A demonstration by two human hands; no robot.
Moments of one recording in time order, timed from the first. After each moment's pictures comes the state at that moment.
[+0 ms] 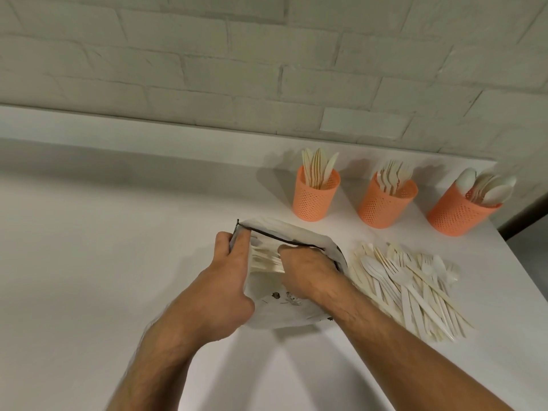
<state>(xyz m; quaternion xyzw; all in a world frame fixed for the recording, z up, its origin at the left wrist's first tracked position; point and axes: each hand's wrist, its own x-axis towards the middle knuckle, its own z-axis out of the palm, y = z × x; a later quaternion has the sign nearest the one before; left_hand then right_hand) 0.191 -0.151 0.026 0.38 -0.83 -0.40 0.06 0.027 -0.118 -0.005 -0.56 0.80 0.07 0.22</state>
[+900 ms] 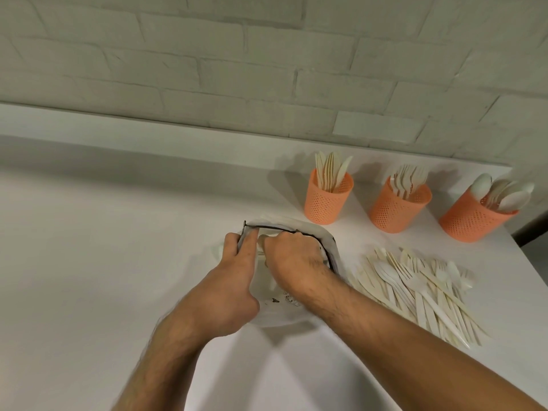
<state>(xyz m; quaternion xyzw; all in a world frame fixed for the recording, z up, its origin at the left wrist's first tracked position) 0.198 -0.162 0.021 0.39 -0.83 -0.39 0.04 0.061 -0.148 0.009 -0.64 0.76 0.11 0.06</state>
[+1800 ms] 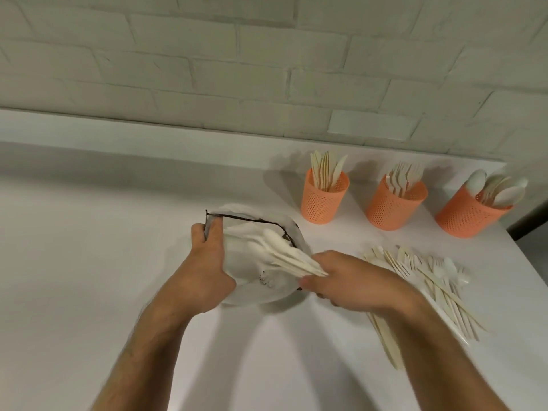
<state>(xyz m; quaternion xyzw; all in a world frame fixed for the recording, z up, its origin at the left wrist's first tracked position) 0.202 -0.194 0.014 0.47 -0.78 -0.39 0.09 0.011 -0.076 0.040 -0.51 0.74 -0.13 0.41</state>
